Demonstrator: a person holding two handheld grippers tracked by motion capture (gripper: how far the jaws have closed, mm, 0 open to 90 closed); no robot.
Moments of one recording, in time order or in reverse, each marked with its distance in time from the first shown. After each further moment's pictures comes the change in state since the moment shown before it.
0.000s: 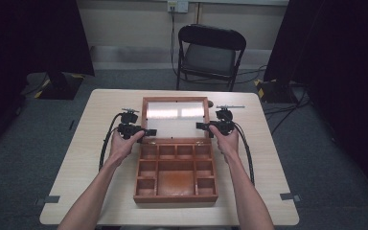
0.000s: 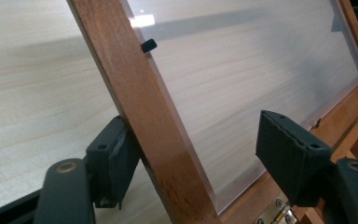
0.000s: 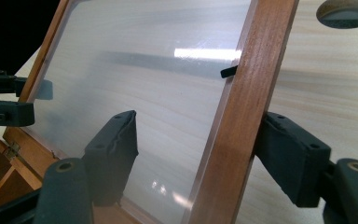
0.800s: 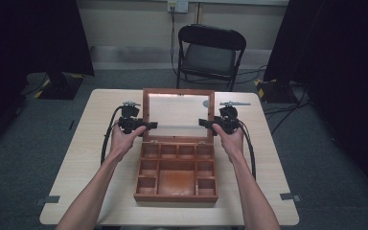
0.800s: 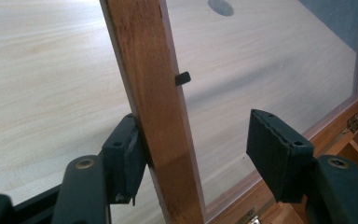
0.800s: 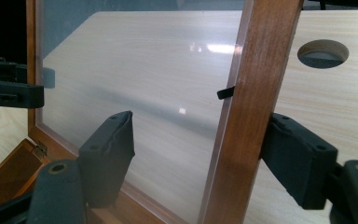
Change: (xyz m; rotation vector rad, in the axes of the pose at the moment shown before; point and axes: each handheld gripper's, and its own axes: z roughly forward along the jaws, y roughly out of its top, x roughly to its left) left arm -0.022 0.022 -0.016 -0.062 0.047 0.058; right arm 0.019 0.010 -0.033 -0.063 -0.036 -0.075
